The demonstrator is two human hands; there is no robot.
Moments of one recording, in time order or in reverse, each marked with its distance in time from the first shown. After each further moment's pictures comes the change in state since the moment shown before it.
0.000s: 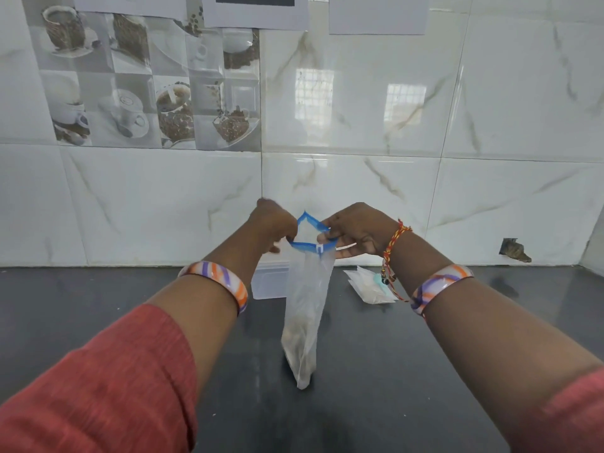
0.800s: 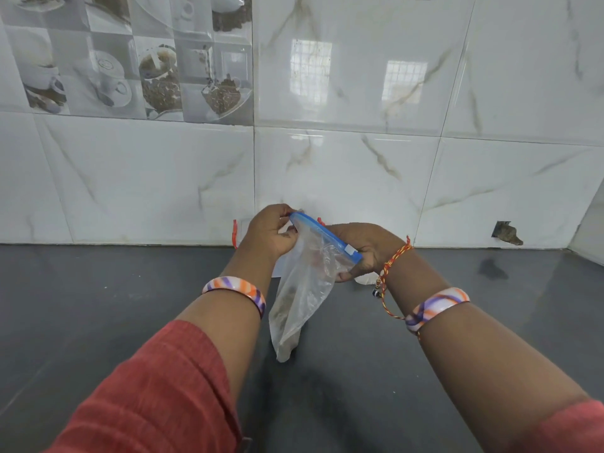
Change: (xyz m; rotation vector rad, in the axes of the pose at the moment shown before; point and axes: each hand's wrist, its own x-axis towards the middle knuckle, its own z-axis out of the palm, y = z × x) left_hand 0.011 -0.031 0.037 -1.341 -0.148 -0.217; right_hand 0.004 0.047 0.011 0.345 -0.159 0.378
